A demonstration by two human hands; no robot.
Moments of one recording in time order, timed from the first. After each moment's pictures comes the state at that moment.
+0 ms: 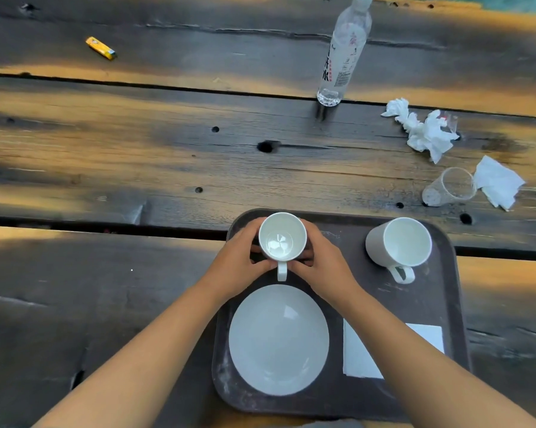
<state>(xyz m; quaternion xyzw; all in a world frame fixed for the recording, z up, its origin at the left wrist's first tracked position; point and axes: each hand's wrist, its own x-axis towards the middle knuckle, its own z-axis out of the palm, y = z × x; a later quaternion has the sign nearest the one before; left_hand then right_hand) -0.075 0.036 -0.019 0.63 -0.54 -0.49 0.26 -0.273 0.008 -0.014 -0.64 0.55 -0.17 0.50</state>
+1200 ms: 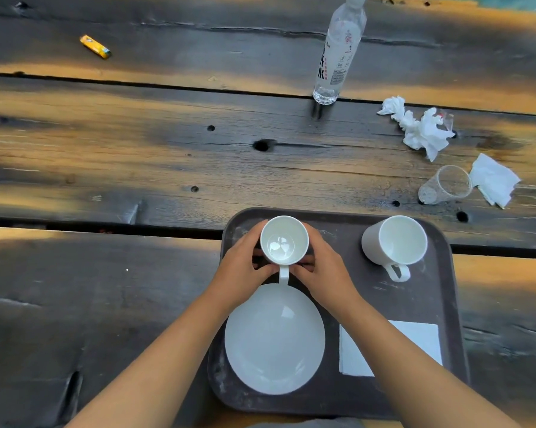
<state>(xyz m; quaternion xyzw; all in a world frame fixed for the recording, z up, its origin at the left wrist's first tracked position) -0.096 0.047 -0.025 0.65 -0.52 -0.48 0.27 -0.283 0.020 -0.016 -0.60 0.57 -0.18 0.52</state>
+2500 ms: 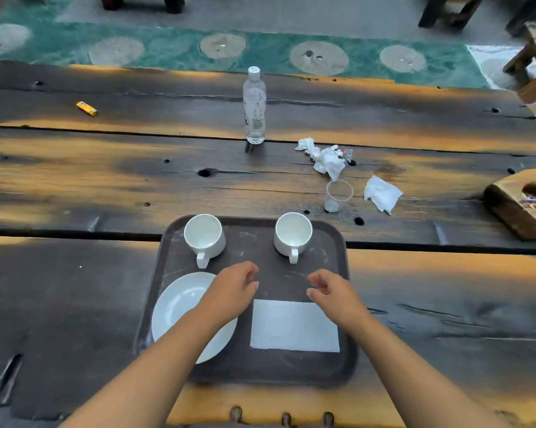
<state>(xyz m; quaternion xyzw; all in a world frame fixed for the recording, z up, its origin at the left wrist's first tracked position) -0.249 0.100 0.035 0.70 -0.62 -0.34 0.11 -0.489 0.074 0.026 -0.60 0.65 -0.06 0.45</state>
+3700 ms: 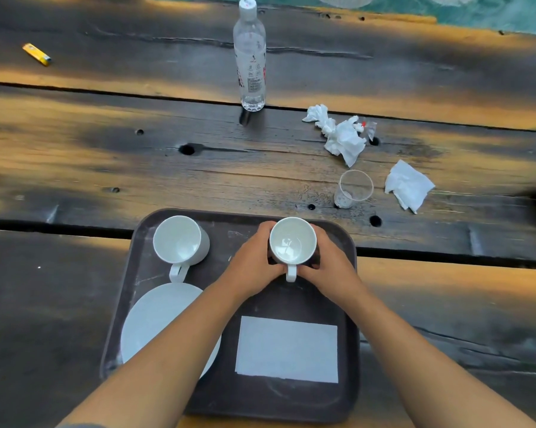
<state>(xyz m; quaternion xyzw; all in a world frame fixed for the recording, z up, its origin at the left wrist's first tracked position) -0.291 -0.005 -0.012 0.65 -0.53 -0.50 0.22 -0.476 -0.028 -0.007 -0.63 0.55 -0.17 0.53</state>
